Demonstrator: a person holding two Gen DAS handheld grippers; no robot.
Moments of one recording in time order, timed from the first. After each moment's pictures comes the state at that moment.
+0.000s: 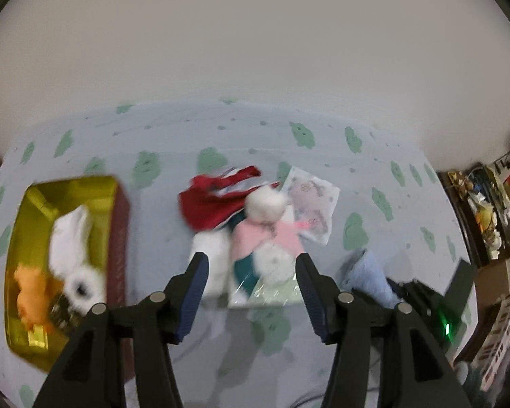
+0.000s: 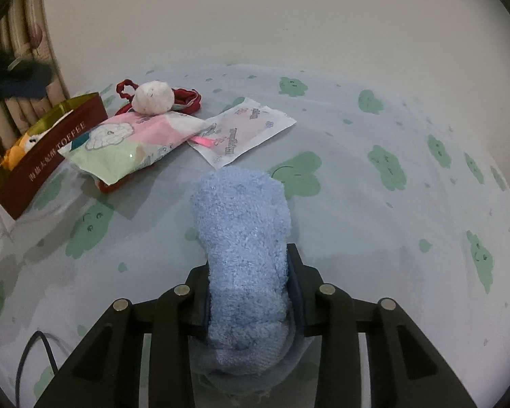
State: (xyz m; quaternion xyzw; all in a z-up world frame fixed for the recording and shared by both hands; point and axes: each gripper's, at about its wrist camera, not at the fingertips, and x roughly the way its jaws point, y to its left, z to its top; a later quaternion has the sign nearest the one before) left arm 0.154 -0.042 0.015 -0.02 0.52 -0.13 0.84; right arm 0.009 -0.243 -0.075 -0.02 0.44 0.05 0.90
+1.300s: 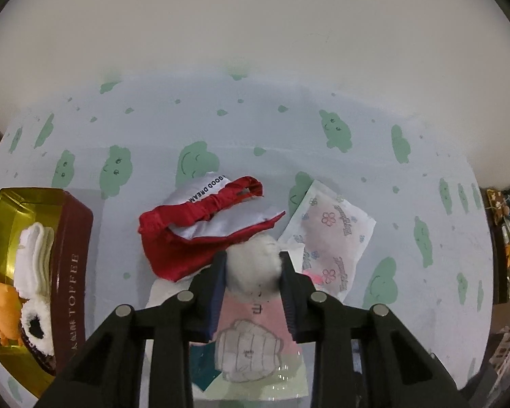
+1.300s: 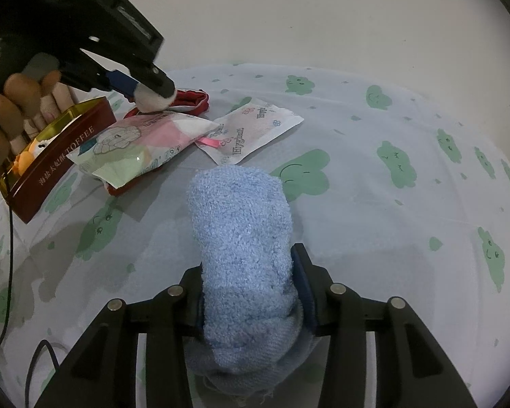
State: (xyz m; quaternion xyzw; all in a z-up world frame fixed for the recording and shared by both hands) left arm 0.232 -0.083 -0.035 -0.04 0.57 -0.05 0.82; right arm 0.008 -0.247 -0.075 0.01 0.44 0.07 0.90
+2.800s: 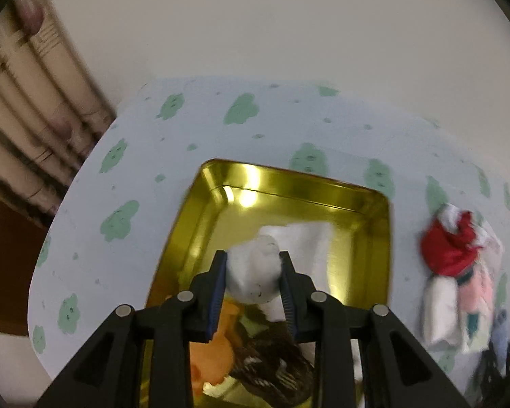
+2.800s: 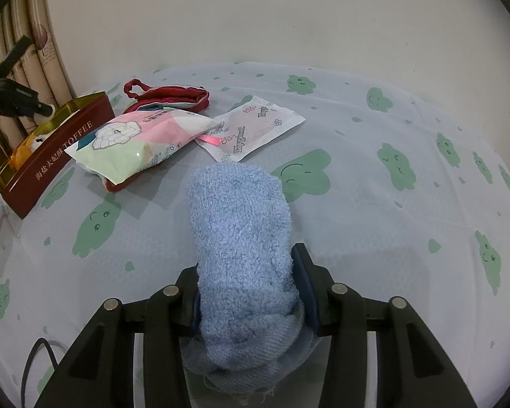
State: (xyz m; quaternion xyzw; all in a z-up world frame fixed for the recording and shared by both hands) left arm 0.194 0.162 -0.028 -0.02 0.54 0.13 0.83; right arm 0.008 -0.246 -0.075 -0.01 0.44 0.07 0.90
